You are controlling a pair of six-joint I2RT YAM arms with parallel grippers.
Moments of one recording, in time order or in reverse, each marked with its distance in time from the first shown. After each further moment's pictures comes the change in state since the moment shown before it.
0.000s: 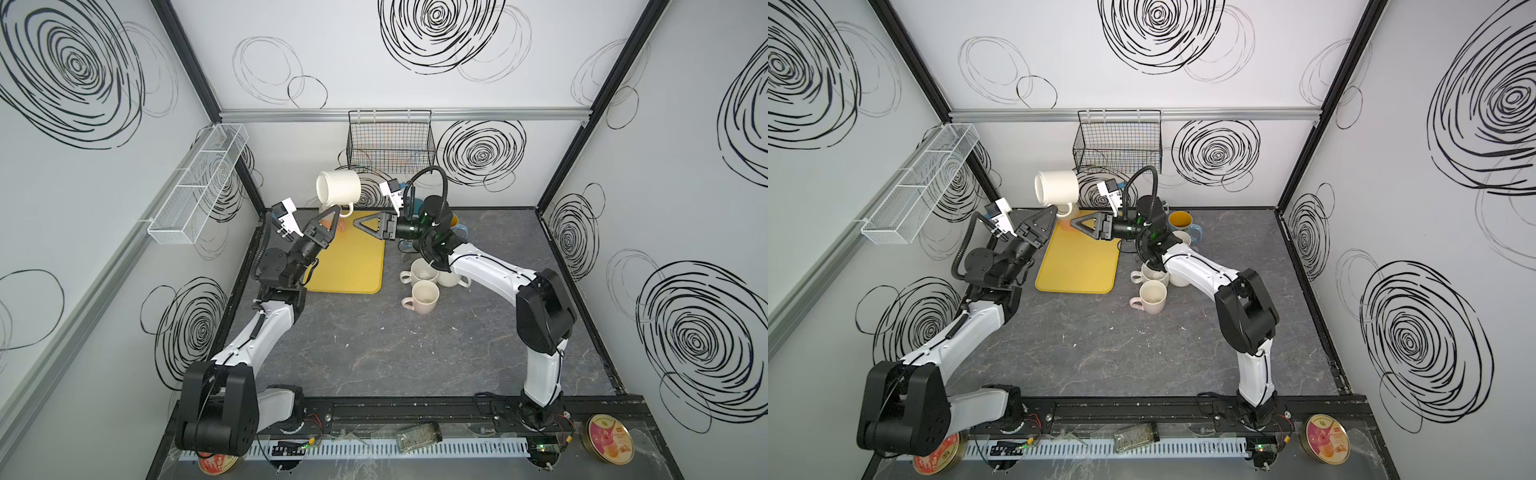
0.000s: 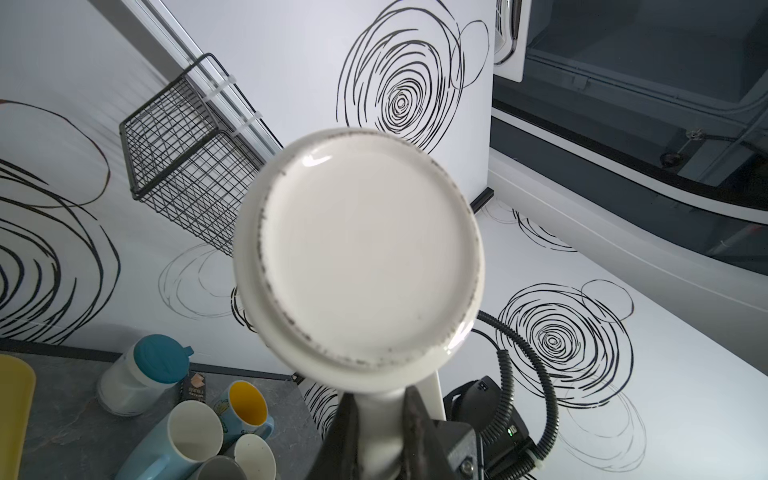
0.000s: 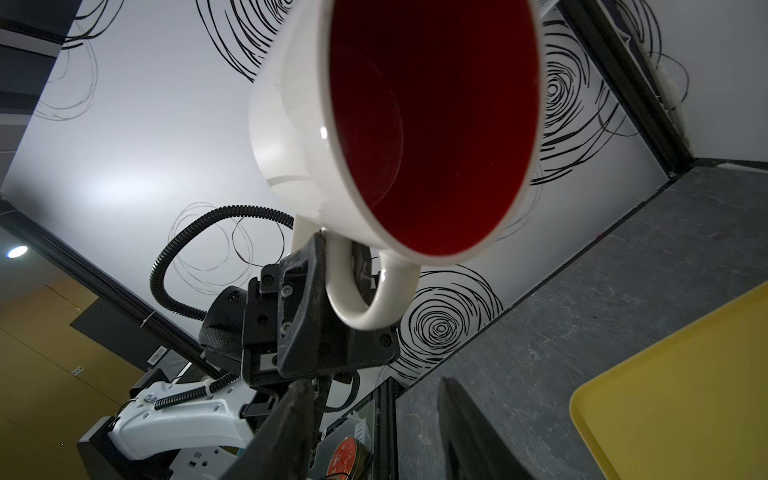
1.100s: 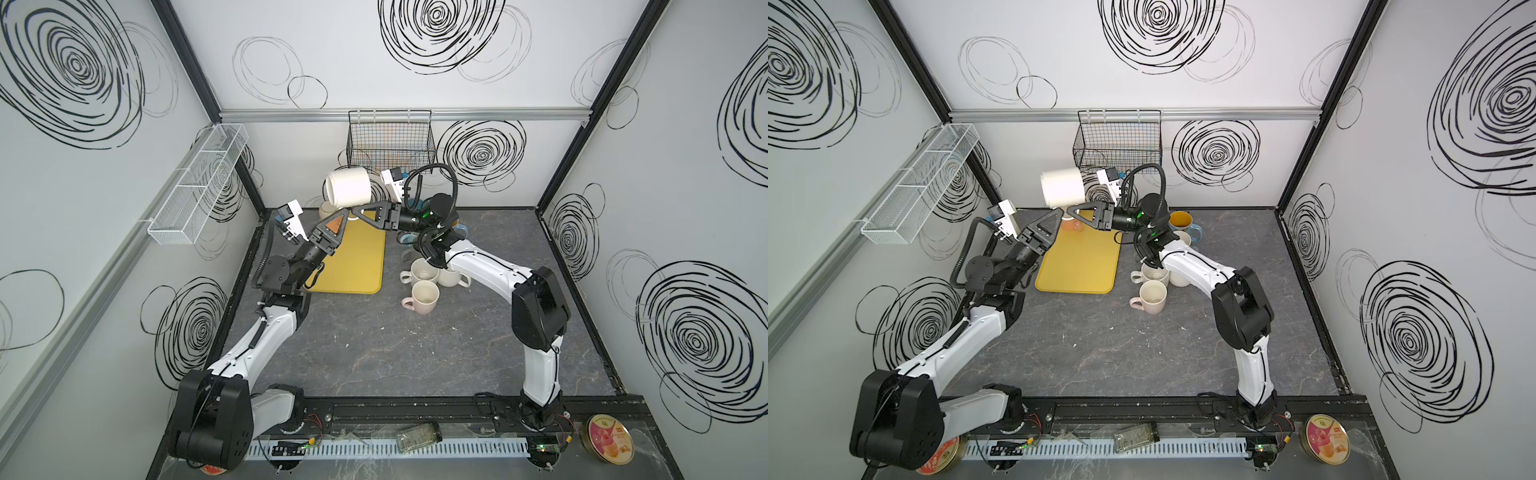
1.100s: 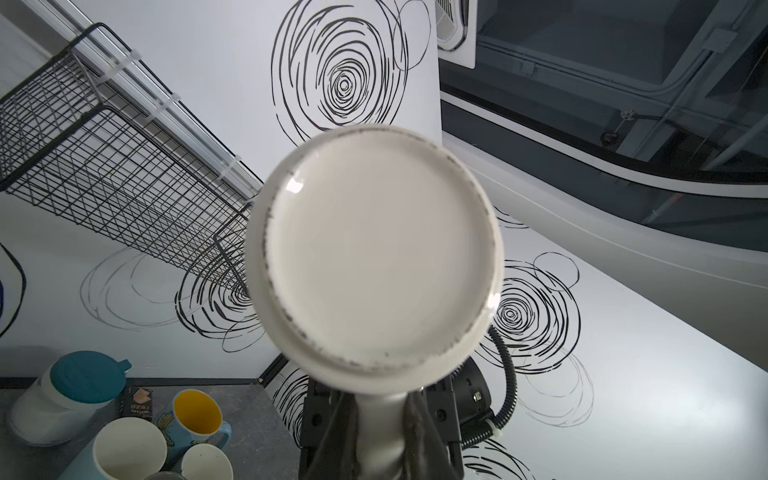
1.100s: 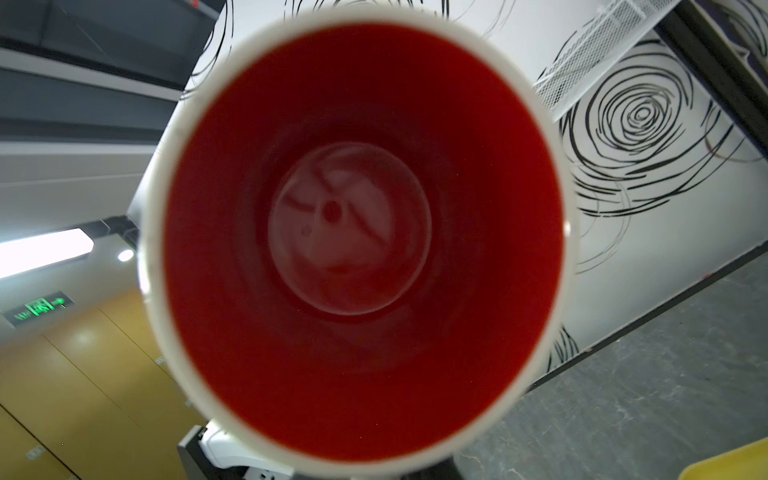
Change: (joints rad) left arm -0.070 -0.051 -0.023 0.058 0.004 -0.001; right arm -0.005 0.036 0.060 0.231 -0.031 0.223
